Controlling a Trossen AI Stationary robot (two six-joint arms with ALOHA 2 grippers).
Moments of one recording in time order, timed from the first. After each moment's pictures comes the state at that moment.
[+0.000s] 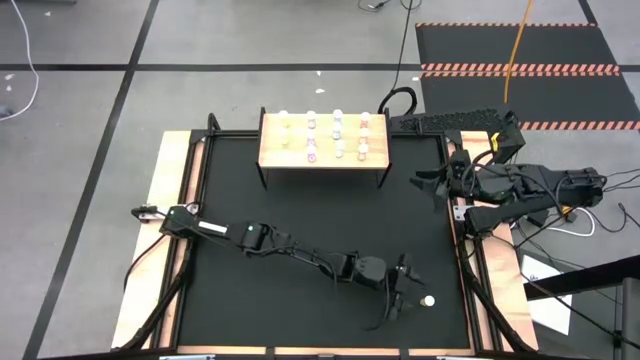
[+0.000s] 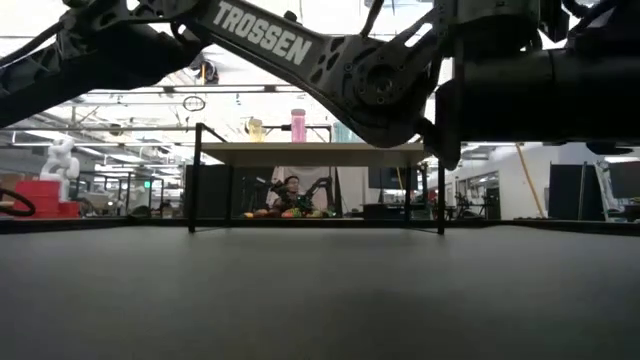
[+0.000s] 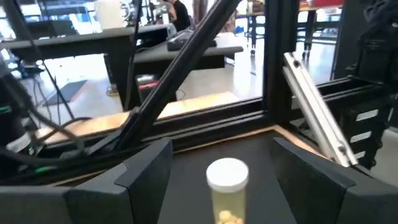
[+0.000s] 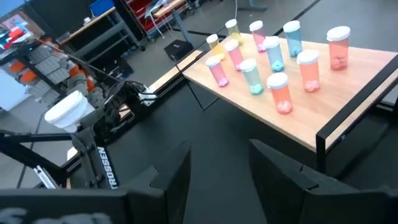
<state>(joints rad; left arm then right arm) -0.26 2.86 2.34 0.50 0.10 0.12 0.17 0.62 0.88 -0.68 0.52 0.72</state>
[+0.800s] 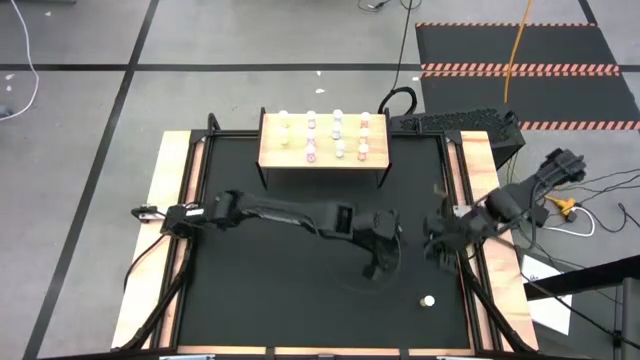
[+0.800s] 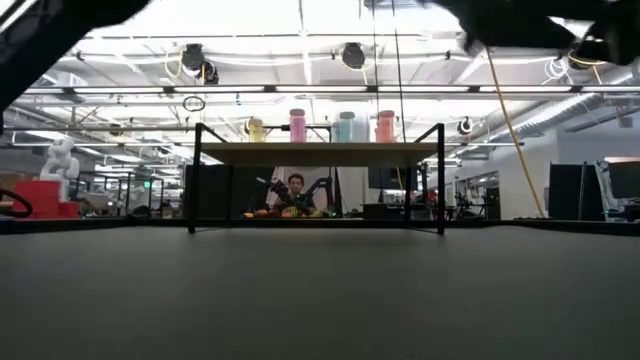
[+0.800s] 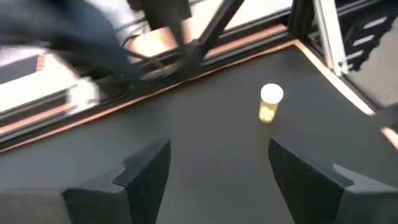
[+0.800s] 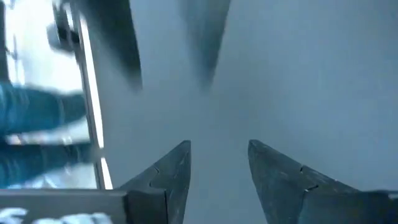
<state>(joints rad) -0.15 2.42 2.34 -0.50 0.10 0.25 0.53 0.86 0.88 -1.03 0.05 0.85</state>
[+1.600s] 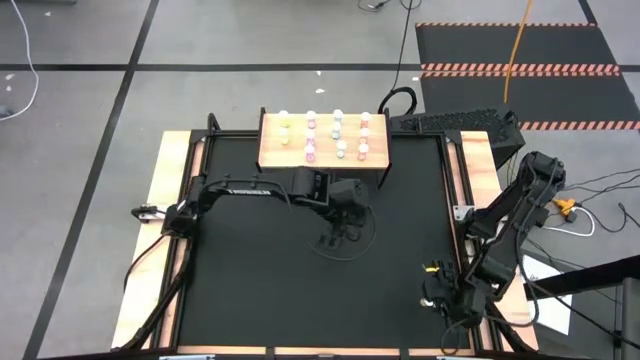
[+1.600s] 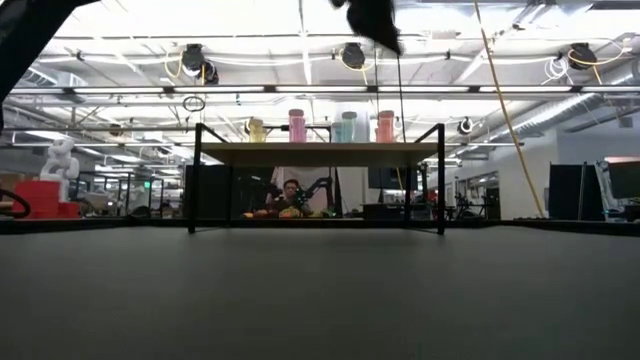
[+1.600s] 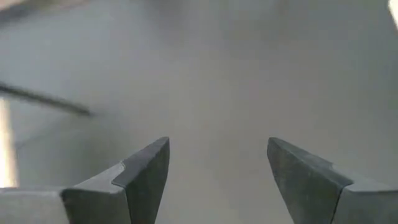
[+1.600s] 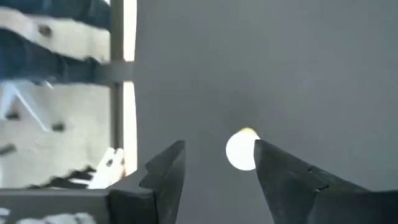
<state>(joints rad) -0.06 2.15 2.28 -1.13 0.04 0.27 1.01 1.28 0.88 -0.77 0.10 1.03</state>
